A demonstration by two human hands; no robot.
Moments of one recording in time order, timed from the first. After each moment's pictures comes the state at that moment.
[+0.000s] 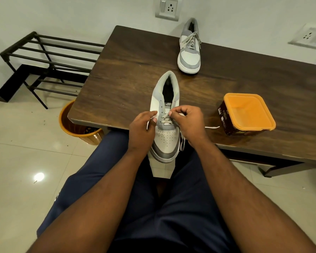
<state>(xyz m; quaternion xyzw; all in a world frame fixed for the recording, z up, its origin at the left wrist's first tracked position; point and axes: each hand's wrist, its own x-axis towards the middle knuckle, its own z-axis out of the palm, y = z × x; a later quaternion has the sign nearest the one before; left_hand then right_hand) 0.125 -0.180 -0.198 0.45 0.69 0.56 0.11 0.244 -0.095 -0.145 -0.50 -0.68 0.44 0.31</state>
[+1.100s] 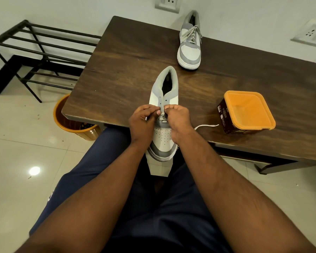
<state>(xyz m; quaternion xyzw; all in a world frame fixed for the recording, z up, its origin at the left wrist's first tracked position) 0.131 -0.158 -0.201 0.35 0.67 0.63 0.17 0.200 -0.102 -0.150 -0.60 -0.43 0.61 0.30</state>
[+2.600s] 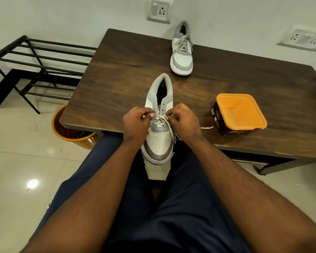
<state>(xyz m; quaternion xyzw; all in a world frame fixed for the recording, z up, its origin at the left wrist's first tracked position) 0.116 -0.156 -0.187 0.39 0.71 0.56 0.17 0.258 -0.075 -0.158 -0.44 -0.85 0.23 0.20</state>
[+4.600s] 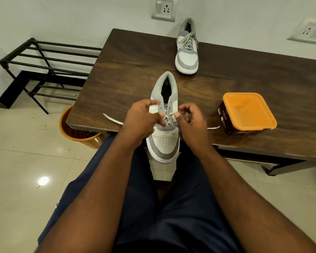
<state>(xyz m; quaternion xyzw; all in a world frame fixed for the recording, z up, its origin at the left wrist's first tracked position) 0.117 -0.174 -0.100 0.31 0.70 0.47 0.44 0.262 -0.105 -0.143 -0.46 -0.69 0.43 0.35</state>
